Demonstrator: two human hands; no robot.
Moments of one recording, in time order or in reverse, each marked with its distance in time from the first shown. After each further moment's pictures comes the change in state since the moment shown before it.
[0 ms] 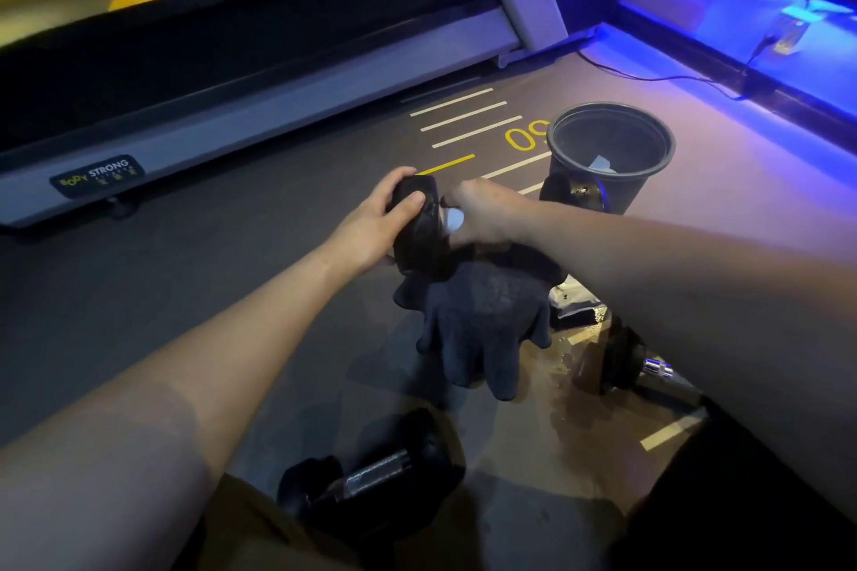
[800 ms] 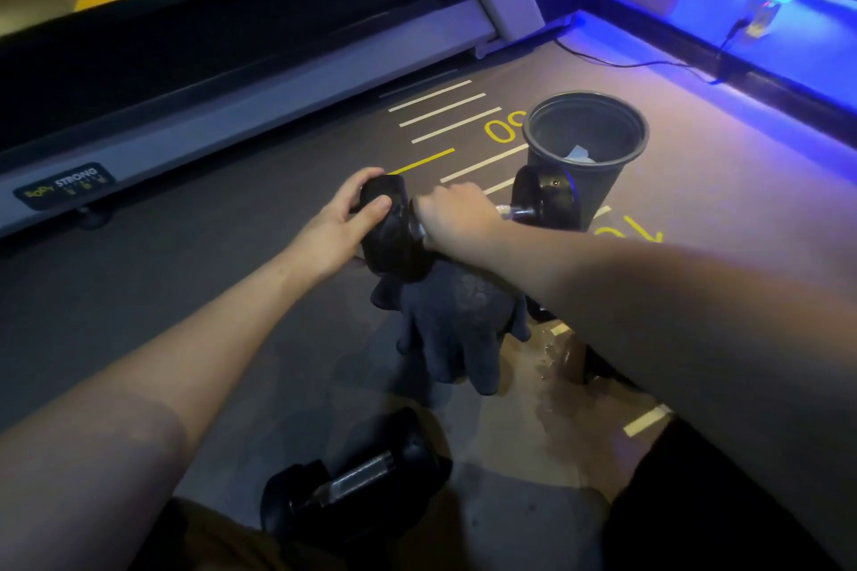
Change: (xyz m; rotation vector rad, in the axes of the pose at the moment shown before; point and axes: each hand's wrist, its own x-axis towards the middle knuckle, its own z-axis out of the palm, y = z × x) left_hand -0.002 -0.003 0.001 -0.056 -0.032 0.038; right_hand -0.011 -0.013 0.013 -0.376 0.149 -0.026
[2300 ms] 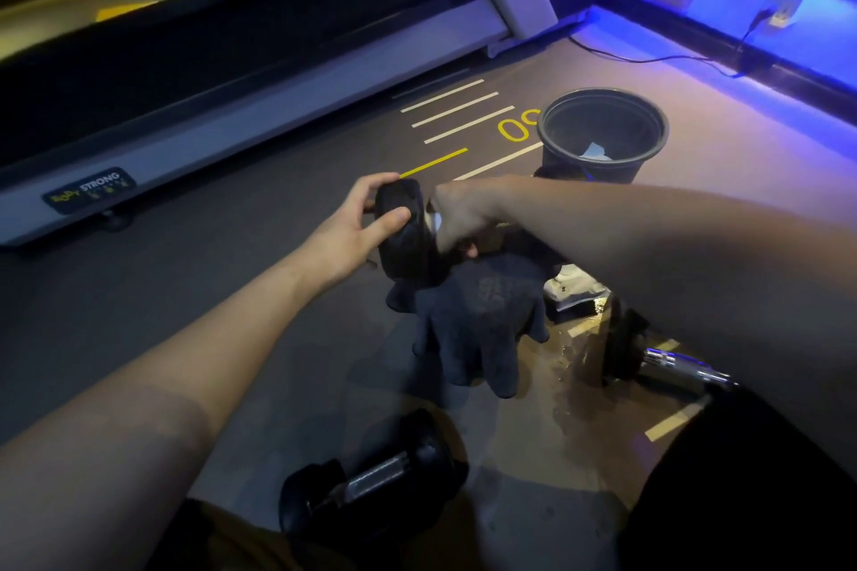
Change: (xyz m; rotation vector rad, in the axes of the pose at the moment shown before) left_hand -0.004 -0.002 -0.010 0.122 -0.030 0.046; right_hand 0.022 0.012 -0.020 0.503 -0.481 0.066
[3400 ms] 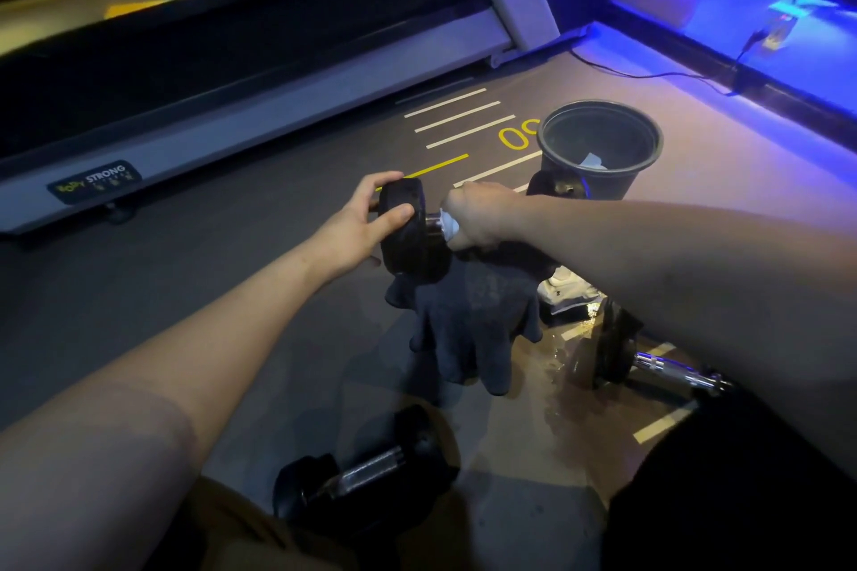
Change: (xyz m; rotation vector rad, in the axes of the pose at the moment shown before) left_hand -0.003 0.004 0.001 -0.027 -0.002 -0.027; right_hand -0.015 0.010 0.010 -0.385 0.232 -0.027
